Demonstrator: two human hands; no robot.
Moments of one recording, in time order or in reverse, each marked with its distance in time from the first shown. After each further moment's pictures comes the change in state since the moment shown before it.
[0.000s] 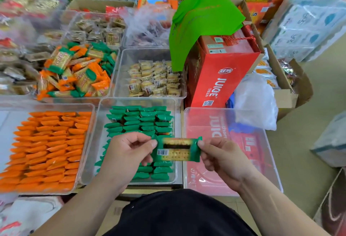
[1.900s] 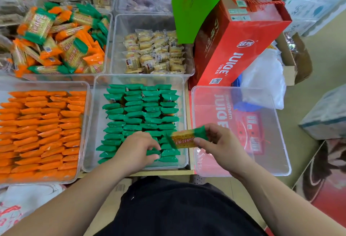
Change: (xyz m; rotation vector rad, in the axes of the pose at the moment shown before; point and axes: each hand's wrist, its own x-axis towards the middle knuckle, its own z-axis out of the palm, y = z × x) left_hand 0.073 -0.122 -0.027 0.917 -0.521 0.310; right_hand 0.032 0.048 0.016 -0.562 0.123 -0.169
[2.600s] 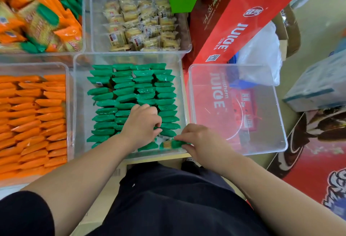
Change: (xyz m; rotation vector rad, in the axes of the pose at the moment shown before) left_hand 0.056 -0.022 0.021 0.326 0.065 0.196; right_hand 0.004 0.028 0.045 -0.829 -0.213 -0.348
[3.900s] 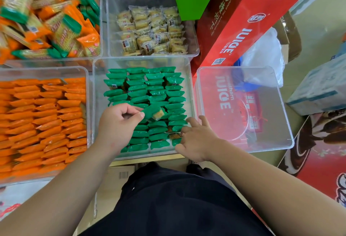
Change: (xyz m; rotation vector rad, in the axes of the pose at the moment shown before) left_hand -0.074 -0.011 -0.068 -0.988 0.398 -0.609; right_hand 0.042 -0.032 0.016 -0.457 -0.560 0.216
